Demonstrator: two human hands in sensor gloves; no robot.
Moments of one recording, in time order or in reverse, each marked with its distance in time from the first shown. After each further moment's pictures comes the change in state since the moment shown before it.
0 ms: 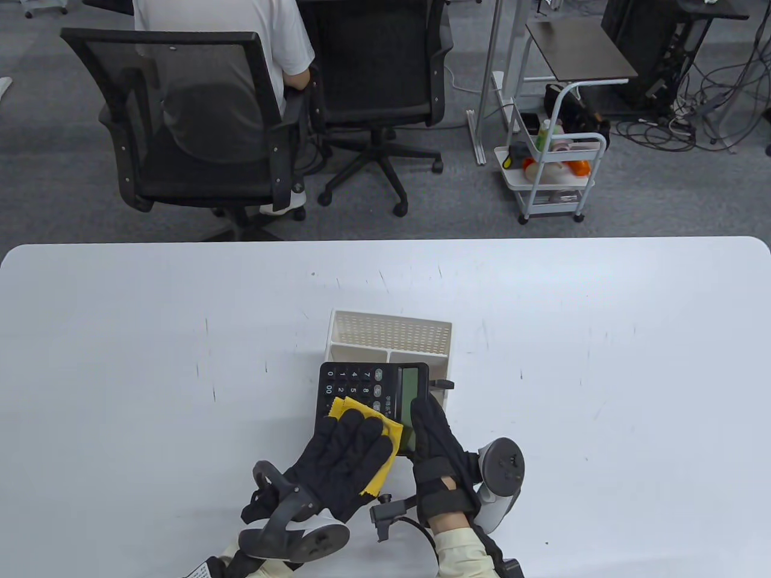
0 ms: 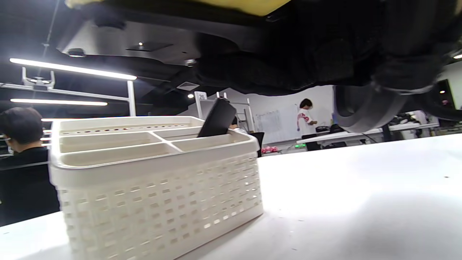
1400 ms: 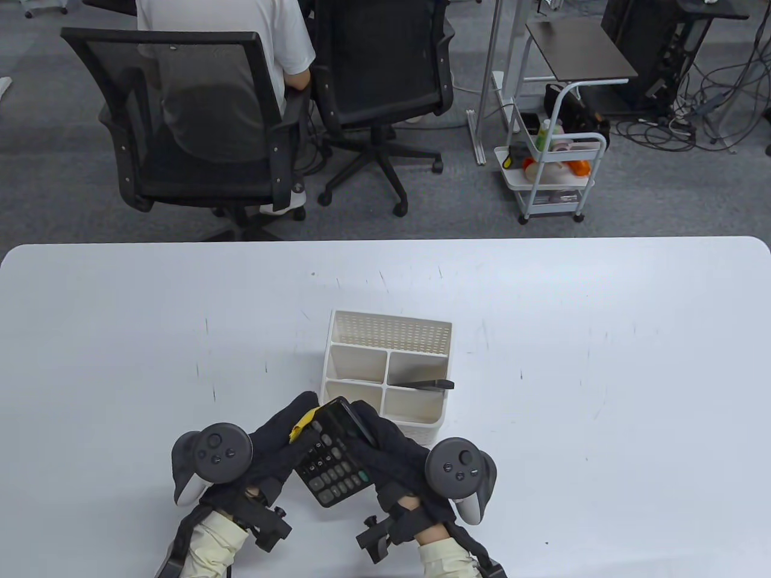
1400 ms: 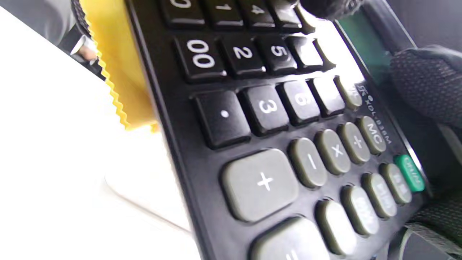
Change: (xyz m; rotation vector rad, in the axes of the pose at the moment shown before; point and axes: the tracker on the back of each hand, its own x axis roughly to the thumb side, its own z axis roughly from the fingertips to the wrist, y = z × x) left_hand -0.105 -0.020 0.027 -0.061 0.450 0.800; right_hand 0.023 0.041 0.010 0.268 -0.274 0.509
